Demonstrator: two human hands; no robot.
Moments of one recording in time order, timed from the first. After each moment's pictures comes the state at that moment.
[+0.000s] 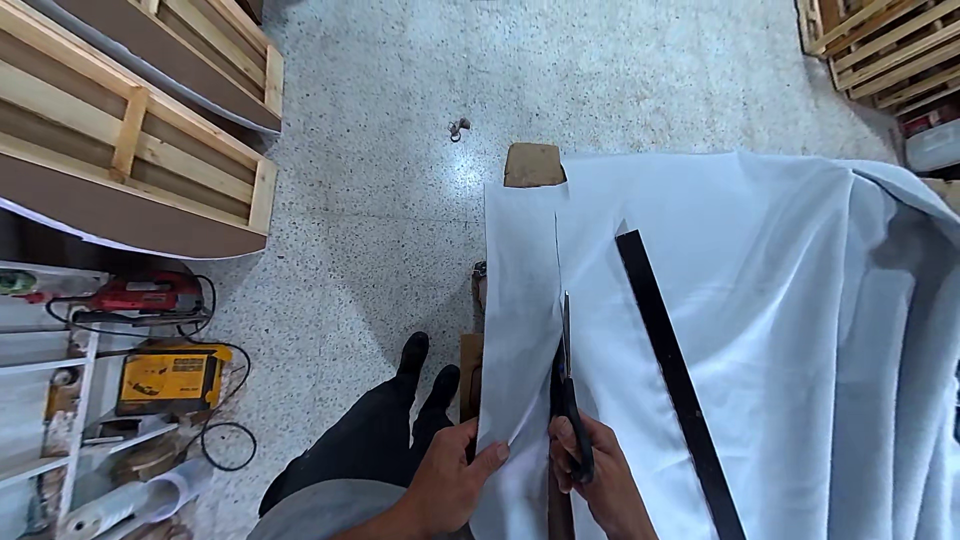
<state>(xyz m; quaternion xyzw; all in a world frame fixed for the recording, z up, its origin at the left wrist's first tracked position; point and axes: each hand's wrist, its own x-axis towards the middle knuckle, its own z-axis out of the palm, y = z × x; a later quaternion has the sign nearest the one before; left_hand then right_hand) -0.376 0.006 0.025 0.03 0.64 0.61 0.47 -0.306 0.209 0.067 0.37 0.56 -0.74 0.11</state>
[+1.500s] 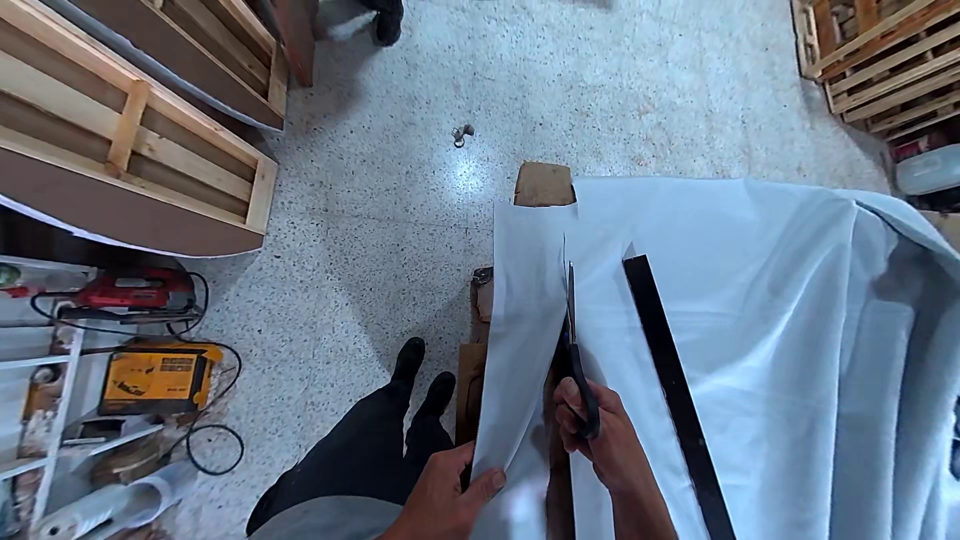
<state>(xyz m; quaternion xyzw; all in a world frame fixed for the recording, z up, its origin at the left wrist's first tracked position) -0.378 -0.004 0.022 0.04 0.64 0.61 0.47 -0.374 0.234 0.070 0.37 0.59 -0.71 0.12</state>
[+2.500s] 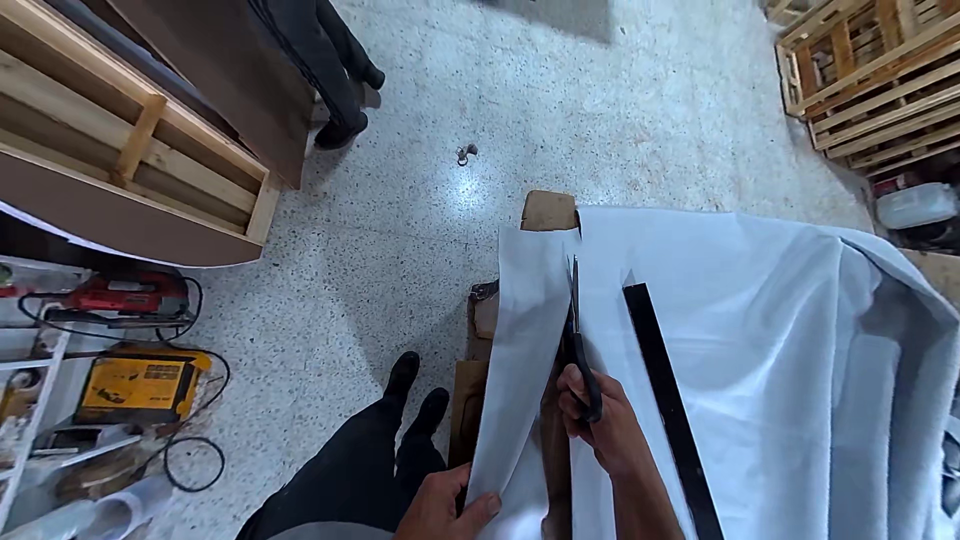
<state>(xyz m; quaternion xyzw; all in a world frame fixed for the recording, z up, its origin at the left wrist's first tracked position) -0.384 -0.009 0.021 0.05 0.63 0.61 0.47 -0.415 0.249 0.070 0.35 0.61 -0.70 0.11</state>
